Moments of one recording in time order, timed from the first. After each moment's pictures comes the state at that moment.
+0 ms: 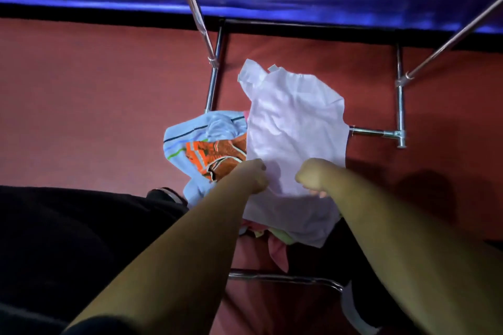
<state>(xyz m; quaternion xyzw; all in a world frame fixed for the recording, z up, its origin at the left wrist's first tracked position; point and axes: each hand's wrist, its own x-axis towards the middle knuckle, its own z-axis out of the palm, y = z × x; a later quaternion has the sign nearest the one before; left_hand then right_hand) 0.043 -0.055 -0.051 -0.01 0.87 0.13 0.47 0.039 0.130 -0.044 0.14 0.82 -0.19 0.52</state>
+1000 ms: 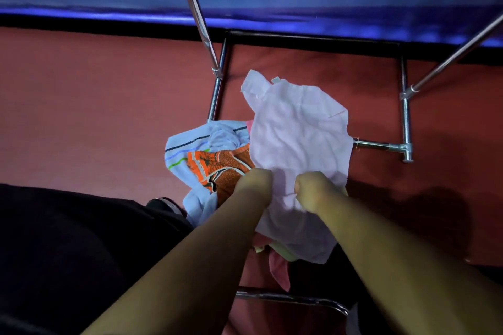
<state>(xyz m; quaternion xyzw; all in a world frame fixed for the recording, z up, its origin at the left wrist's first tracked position) 0.046 -0.037 -0.064 0.08 0.92 0.03 0.39 0.048 0.122 -0.070 0.02 0.89 -0.09 0.45</state>
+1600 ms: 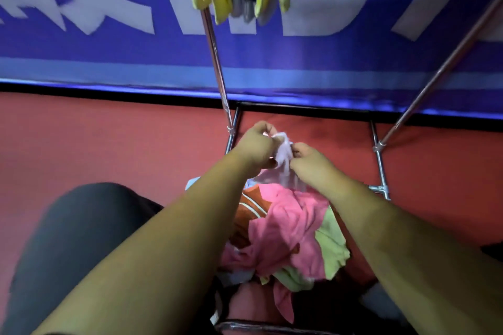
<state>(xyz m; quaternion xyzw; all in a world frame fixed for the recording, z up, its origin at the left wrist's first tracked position) -0.008 -0.045 0.150 -0.14 0.72 0.65 0.20 0.014 0.105 0.109 0.07 0.87 -0.45 0.19</state>
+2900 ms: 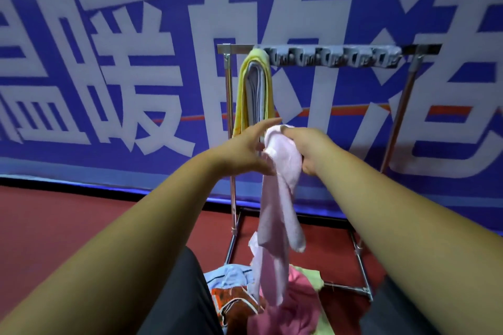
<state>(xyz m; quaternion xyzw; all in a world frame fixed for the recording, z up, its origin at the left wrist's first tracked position) 0.099 -0.106 0.493 0.27 0.85 0.45 0.04 0.071 0.078 0.491 0.10 0.74 -0.66 0.05</state>
